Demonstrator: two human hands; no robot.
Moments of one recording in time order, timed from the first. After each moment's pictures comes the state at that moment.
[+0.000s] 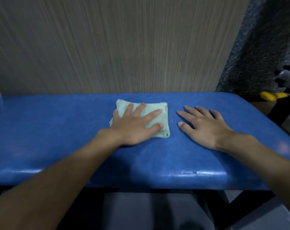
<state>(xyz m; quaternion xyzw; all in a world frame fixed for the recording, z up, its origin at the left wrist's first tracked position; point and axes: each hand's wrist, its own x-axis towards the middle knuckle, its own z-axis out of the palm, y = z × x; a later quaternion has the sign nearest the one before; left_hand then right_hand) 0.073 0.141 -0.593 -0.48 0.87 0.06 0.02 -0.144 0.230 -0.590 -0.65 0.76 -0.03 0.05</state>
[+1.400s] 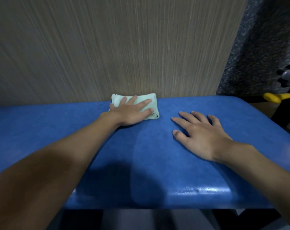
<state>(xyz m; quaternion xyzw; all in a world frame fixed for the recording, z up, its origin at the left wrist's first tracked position) 0.046 0.053 -0.581 -0.52 0.85 0.08 0.04 -0.136 0.224 -0.591 -0.66 0.75 -0.04 0.05</state>
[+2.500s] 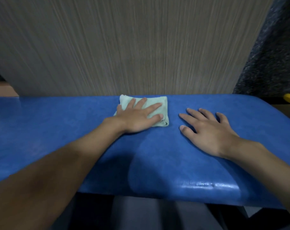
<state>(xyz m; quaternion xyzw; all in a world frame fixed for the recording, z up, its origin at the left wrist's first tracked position) 0.080 0.088 -0.586 -0.51 0.86 0.07 0.03 -0.121 0.214 -0.593 -0.67 0.74 -0.04 0.05</state>
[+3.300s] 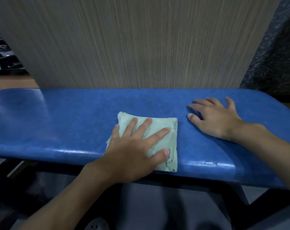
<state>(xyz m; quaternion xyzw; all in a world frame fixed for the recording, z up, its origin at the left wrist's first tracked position) 0.144 0.246 -0.591 -0.49 0.87 0.05 0.00 -0.114 0.219 -0.580 -0.67 0.74 -0.05 0.02</state>
